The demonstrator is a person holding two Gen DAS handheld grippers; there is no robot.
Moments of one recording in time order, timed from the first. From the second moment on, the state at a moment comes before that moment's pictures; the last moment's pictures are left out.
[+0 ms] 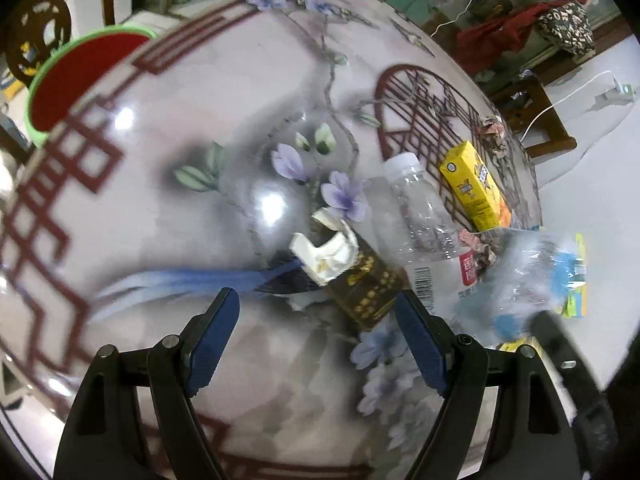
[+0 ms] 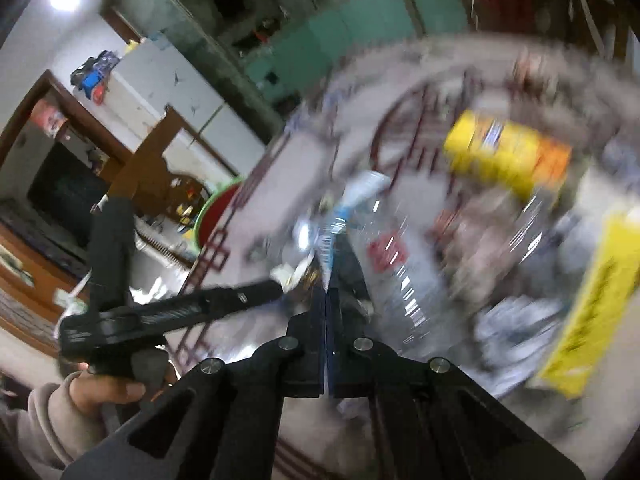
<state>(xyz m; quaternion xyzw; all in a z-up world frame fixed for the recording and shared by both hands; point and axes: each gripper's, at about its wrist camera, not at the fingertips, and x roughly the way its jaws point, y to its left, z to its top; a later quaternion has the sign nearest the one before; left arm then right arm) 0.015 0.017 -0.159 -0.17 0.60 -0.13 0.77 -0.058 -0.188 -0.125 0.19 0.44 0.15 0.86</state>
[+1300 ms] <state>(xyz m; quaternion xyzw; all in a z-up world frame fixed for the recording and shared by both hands) 0.033 0.062 -0.086 -0.09 0.49 -0.13 0.86 -0.026 -0.134 -0.067 0.11 0.40 0.17 0.89</state>
